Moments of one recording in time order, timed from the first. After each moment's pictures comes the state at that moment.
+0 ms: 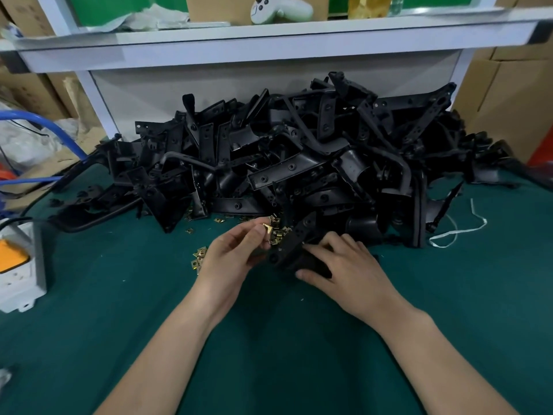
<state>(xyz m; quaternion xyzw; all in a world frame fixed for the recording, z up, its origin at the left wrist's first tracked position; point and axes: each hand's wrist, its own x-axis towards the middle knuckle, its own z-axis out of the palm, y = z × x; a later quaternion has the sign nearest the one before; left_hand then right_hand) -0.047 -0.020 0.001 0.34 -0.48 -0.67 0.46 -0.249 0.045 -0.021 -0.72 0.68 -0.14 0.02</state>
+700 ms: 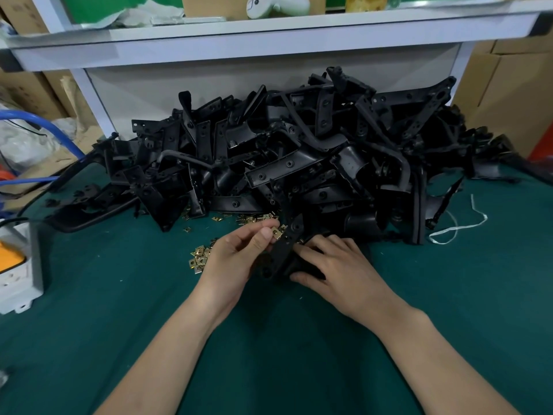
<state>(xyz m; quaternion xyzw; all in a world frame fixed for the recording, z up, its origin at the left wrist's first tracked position) -0.050 -0.017 -0.002 0.34 -0.54 -0.64 0.43 -0.243 0.043 -0.021 -0.76 0.63 -0.14 0.02</state>
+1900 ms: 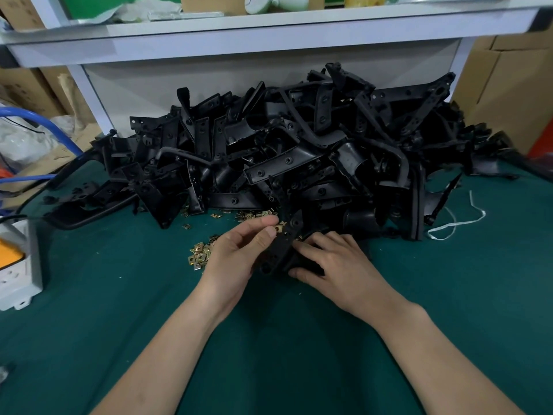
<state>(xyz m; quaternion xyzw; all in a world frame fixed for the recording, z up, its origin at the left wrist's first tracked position) -0.054 -0.012 0.000 0.34 -0.52 -0.65 0.43 -0.243 0.043 -0.023 -0.76 0.62 -0.18 0.03</state>
